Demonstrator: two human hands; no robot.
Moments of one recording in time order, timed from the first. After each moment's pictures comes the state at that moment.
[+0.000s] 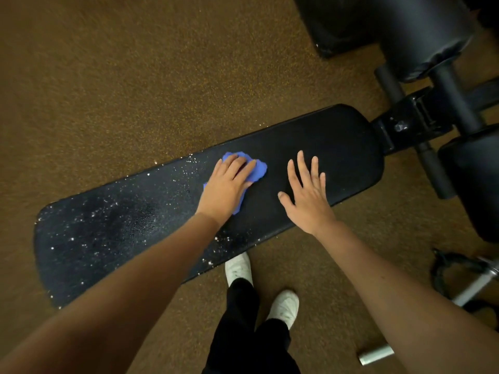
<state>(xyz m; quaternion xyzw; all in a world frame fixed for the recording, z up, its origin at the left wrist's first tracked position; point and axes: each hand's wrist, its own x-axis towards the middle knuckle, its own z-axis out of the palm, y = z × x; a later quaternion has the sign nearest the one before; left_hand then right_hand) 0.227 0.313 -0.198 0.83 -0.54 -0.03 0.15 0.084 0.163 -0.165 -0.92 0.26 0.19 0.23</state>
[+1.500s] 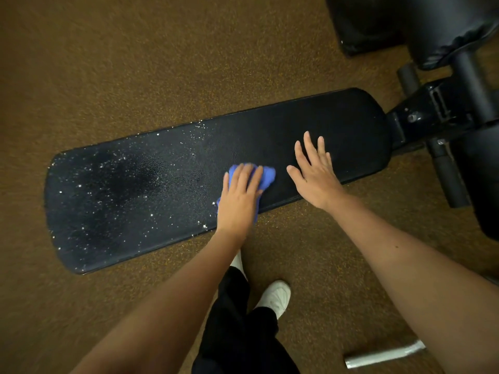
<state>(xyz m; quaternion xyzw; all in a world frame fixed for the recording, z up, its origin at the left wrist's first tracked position) 0.117 0.331 -0.193 0.91 -0.38 -0.05 0.14 0.072 0.145 -0.165 -0.93 0.19 0.20 0.26</state>
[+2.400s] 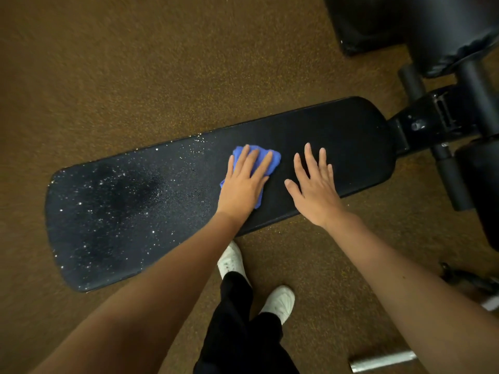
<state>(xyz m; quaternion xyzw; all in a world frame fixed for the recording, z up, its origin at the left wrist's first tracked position) 0.173 0.303 -0.193 0.89 -0.43 -0.04 0.15 0.076 0.153 -0.161 -0.93 0.21 0.21 0.23</state>
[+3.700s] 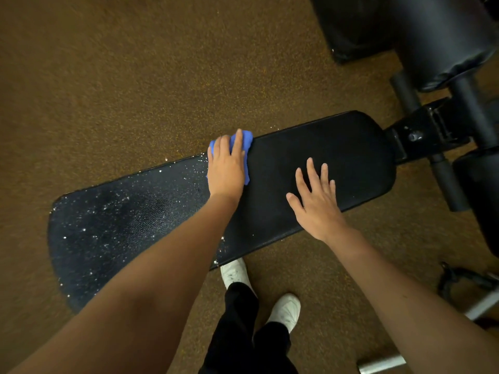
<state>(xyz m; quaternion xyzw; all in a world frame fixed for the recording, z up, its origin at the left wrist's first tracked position) 0.247 0.285 -0.190 0.94 -0.30 -0.08 0.12 0.086 0.161 -0.151 -0.91 0.24 0.23 0.23</state>
